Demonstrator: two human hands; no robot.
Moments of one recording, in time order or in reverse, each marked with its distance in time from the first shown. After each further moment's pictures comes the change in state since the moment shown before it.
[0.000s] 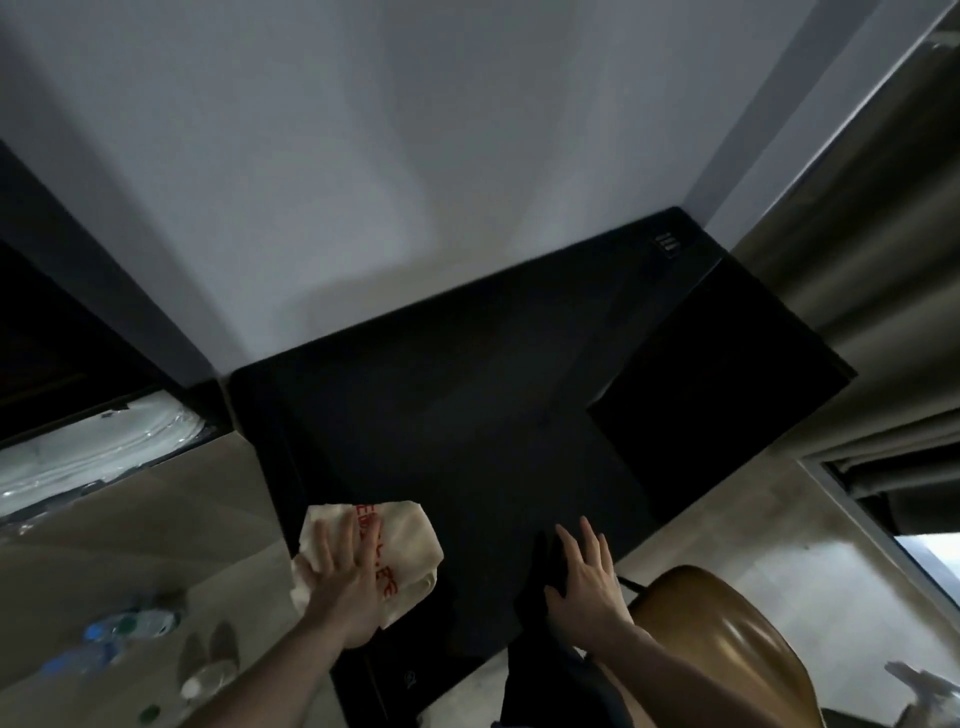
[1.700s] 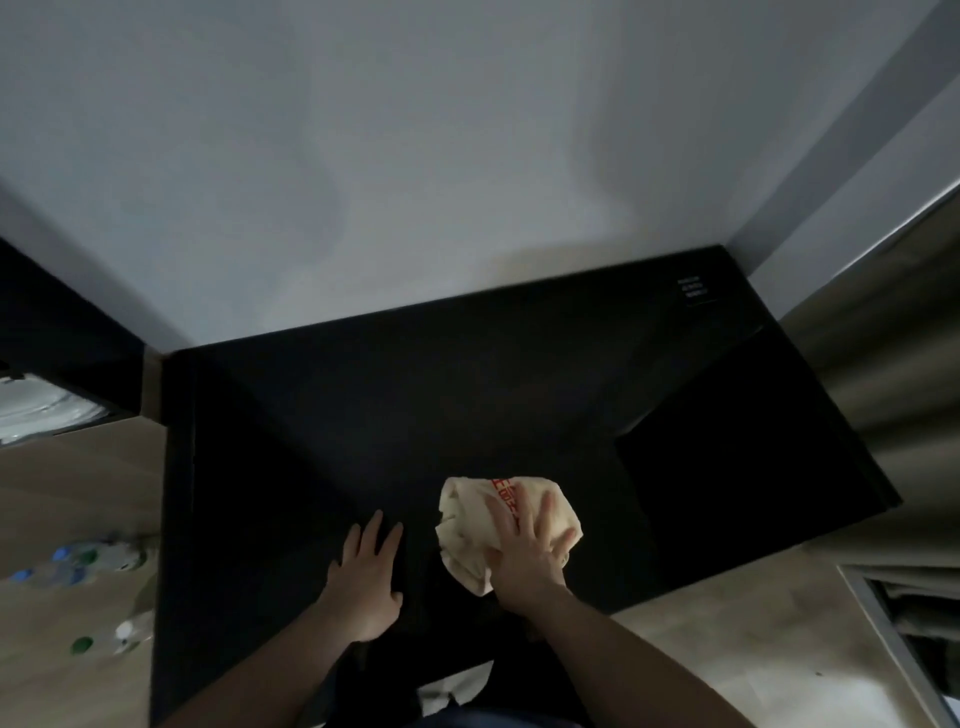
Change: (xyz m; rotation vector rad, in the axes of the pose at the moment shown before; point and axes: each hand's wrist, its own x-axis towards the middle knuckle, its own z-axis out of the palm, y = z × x) left_hand 0.031 0.236 -0.010 -0.052 0.033 0.001; right_hand 0.161 0.060 -0.127 -0.333 -0.154 -0.286
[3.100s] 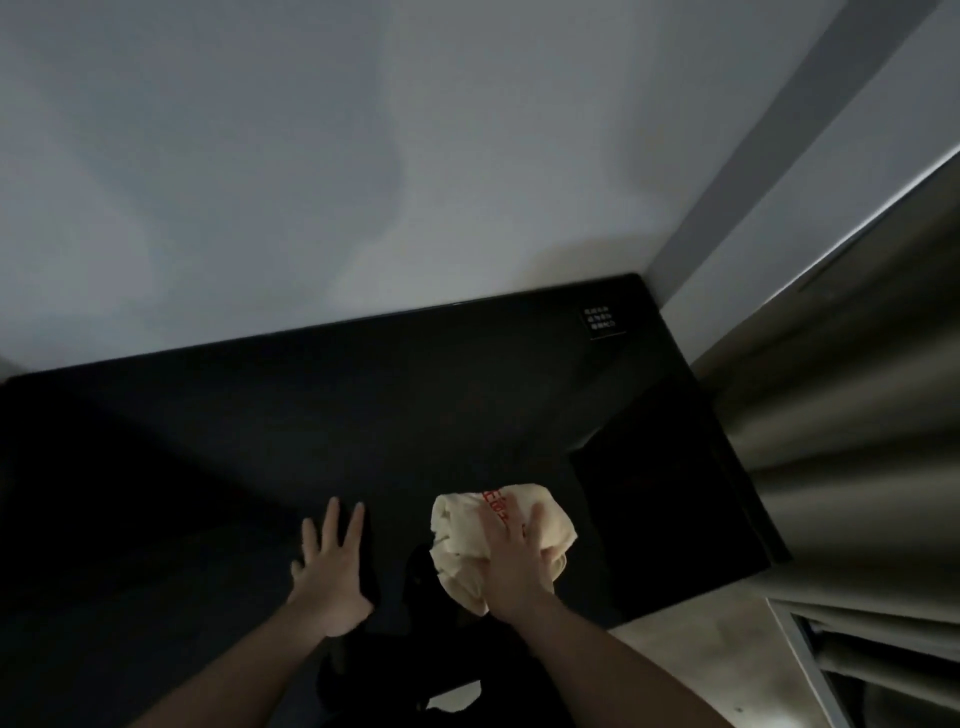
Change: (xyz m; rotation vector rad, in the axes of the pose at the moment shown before) left_hand 0.066 0.188 -0.031 -0.192 0.051 -0.095; right_hand 0.038 0.184 -0.108 0.124 0.010 0.043
